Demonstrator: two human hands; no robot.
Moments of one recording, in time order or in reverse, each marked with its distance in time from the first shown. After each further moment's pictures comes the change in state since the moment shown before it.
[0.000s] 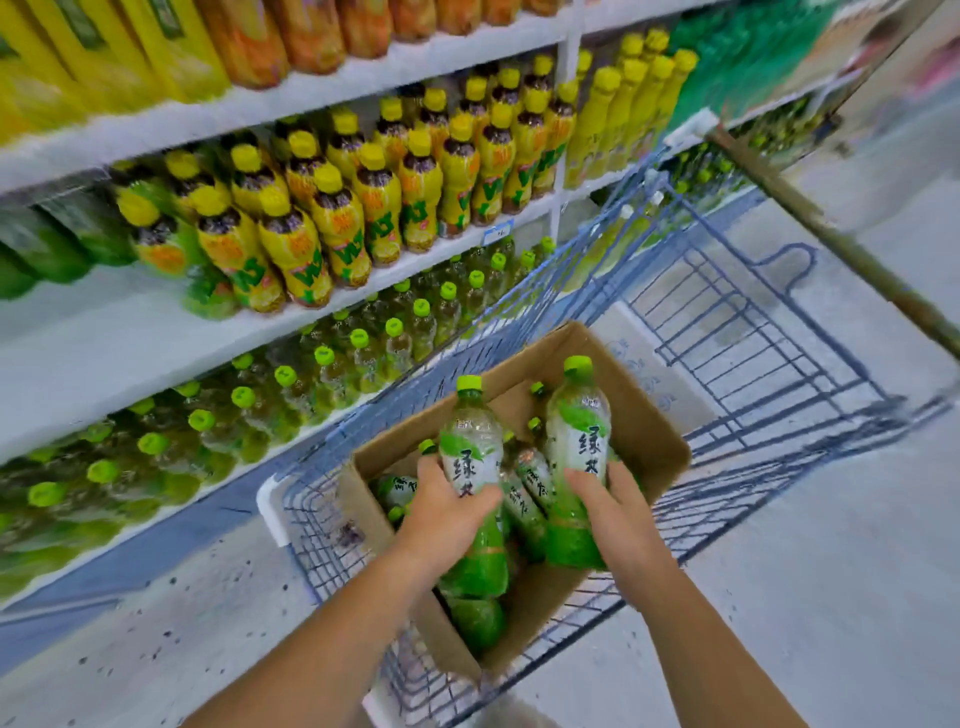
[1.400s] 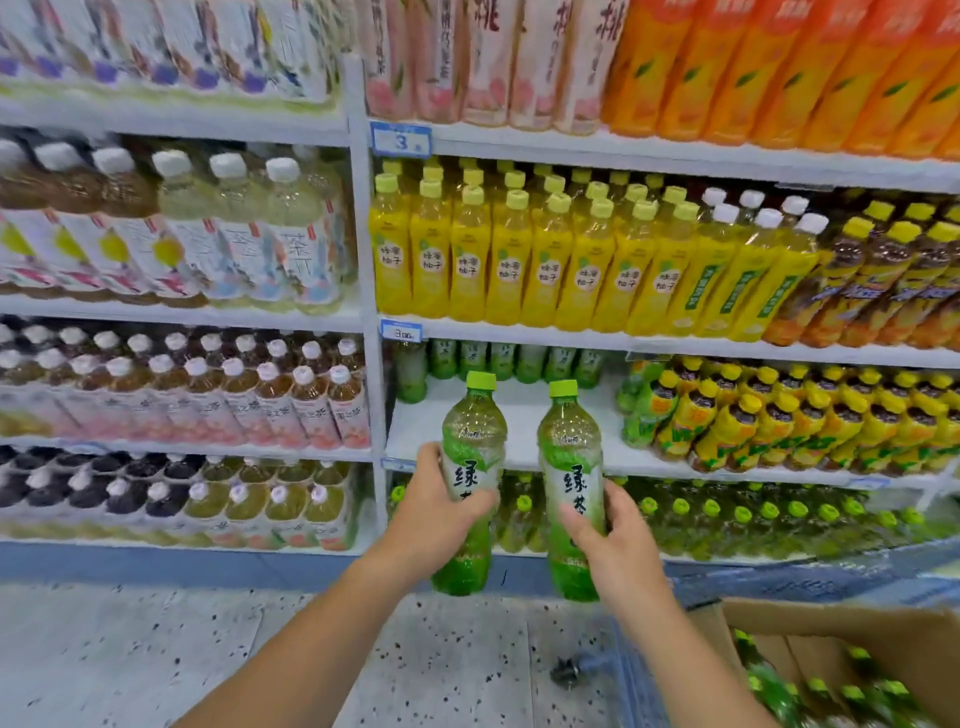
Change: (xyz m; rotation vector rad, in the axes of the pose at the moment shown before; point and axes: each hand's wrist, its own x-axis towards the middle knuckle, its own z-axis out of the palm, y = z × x) left_hand -0.286 -0.045 -0.429 -0.166 0.609 0.372; right_hand -0.256 -0.100 0.387 -0.264 -0.552 -0.596
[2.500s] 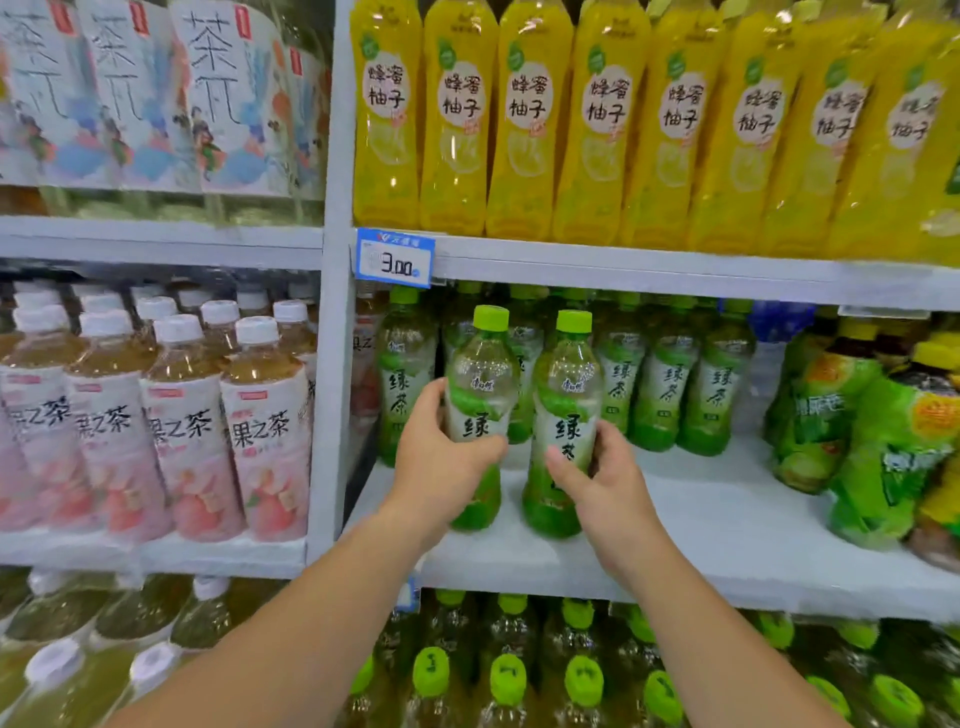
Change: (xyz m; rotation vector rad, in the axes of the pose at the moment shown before) left_hand 0.353 -0.209 0.003 -0.164 0.271 0.619; right_hand 0.362 0.190 0.178 0.228 0.006 -0.557
